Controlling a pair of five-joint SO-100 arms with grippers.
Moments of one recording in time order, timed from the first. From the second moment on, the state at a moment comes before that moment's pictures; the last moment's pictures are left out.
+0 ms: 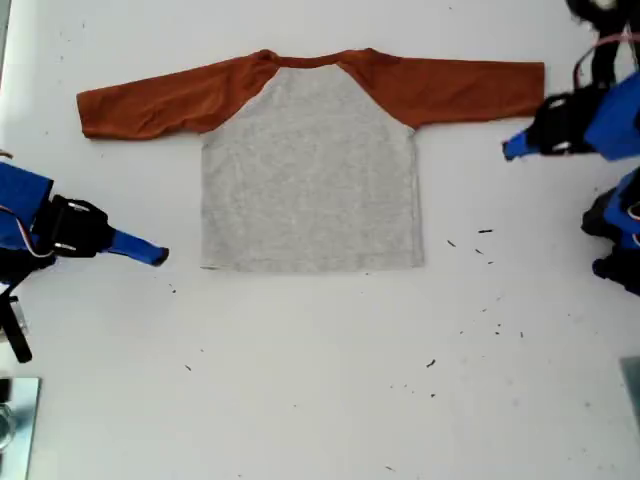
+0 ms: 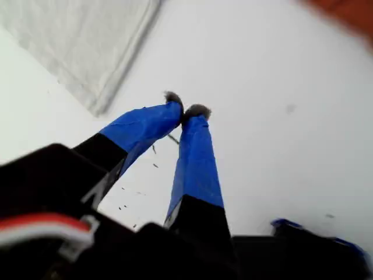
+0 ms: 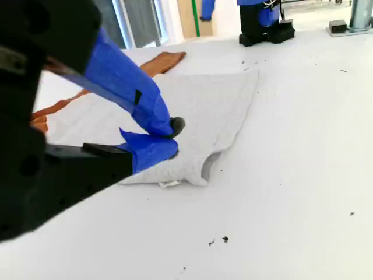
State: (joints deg) arm 0 3.2 206.1 185.4 58.8 2.4; arm 1 38.8 156.4 127.8 87.1 -40.1
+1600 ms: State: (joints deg) arm 0 2.1 206.1 185.4 58.8 3.1; arm 1 49.8 133.6 110.7 70.2 -59.3
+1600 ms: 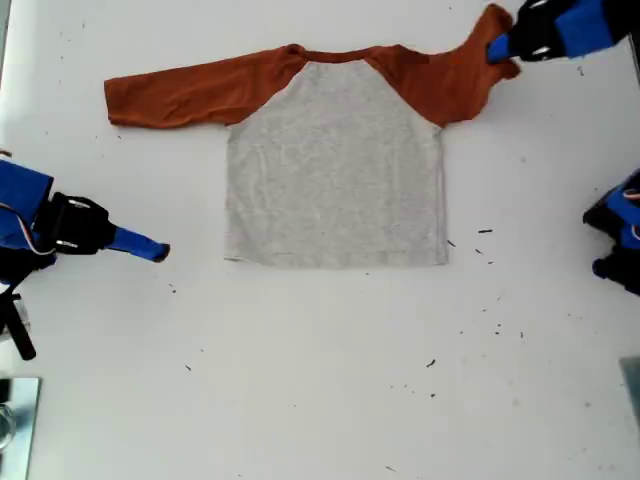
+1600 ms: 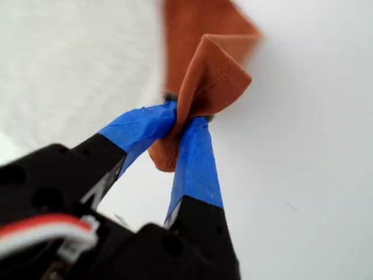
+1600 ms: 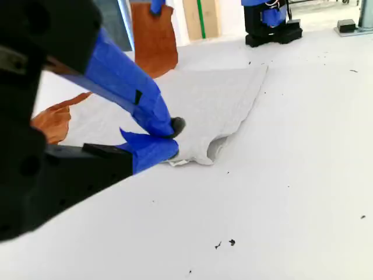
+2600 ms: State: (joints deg) arm 0 -0.1 206.1 185.4 58.8 3.6; arm 1 31.4 182.4 161.6 73.1 -35.8
